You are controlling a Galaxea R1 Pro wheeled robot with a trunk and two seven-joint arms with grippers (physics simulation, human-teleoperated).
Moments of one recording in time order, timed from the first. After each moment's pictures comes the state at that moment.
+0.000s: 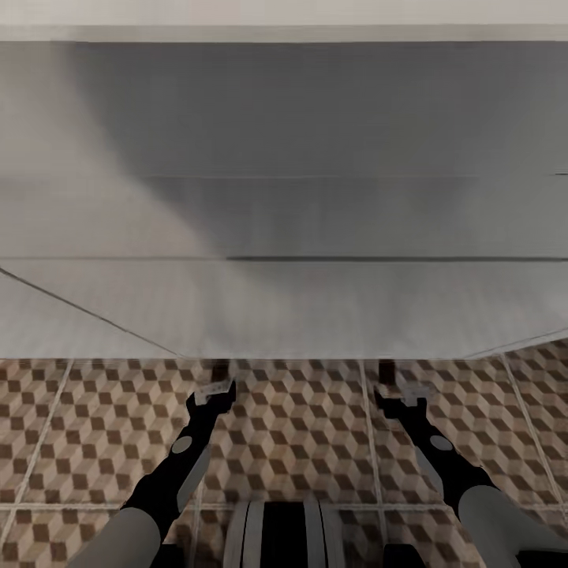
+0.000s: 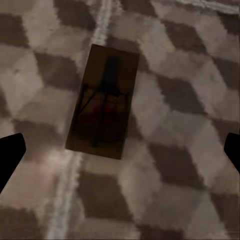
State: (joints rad) left arm -0.59 -0.06 -0.14 -0.67 0.23 -0.23 0.12; right arm -0.71 -0.14 0.00 -0.39 -0.05 -0.33 0.11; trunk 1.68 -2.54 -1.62
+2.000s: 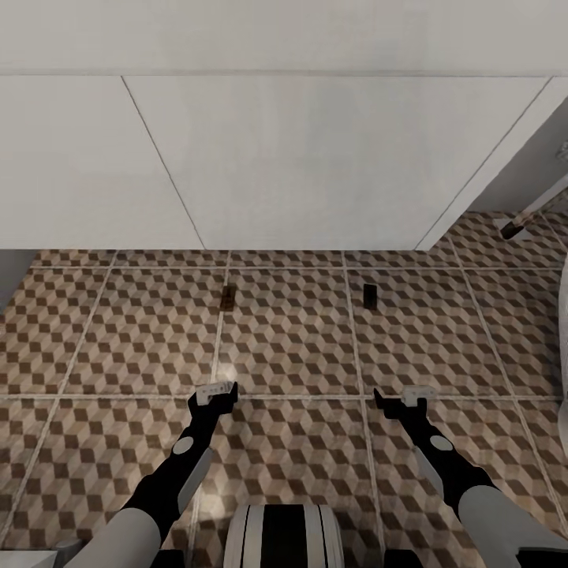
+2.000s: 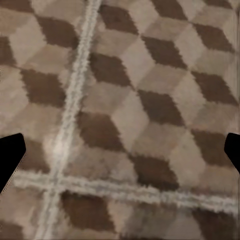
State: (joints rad) left arm -0.59 -0.06 -0.16 -0.66 0.23 -0.23 0.11; right arm -0.71 -0.14 0.00 -0.38 -0.05 -0.33 0.11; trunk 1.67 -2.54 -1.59
